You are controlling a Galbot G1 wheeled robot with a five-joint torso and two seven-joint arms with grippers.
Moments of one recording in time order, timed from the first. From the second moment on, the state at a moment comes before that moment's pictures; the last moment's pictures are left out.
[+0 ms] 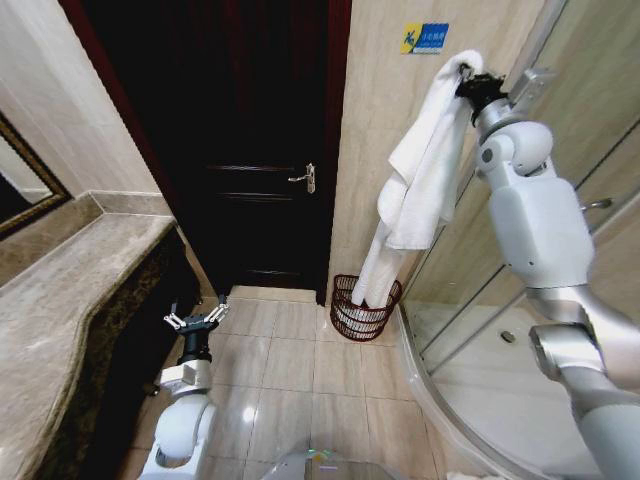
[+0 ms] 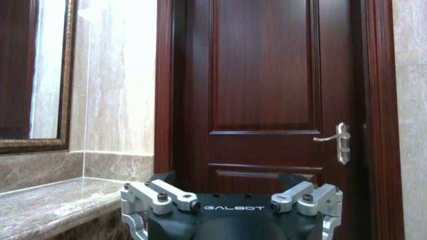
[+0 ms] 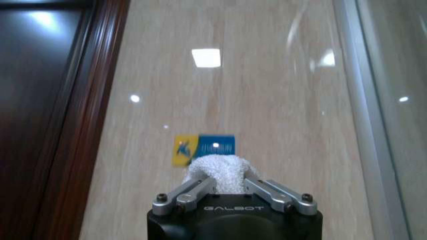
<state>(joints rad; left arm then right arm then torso) 1.61 -1.44 -0.64 -2.13 -0.13 -0.19 -0.24 0.03 1.01 0.15 1.37 0.66 -0.22 0.13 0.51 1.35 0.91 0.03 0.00</state>
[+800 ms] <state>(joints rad) 1.61 -1.46 -0.63 -2.11 -0.11 -0.21 -0.24 -0.23 1.03 0.21 1.40 0.61 -0.19 0.14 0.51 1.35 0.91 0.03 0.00</state>
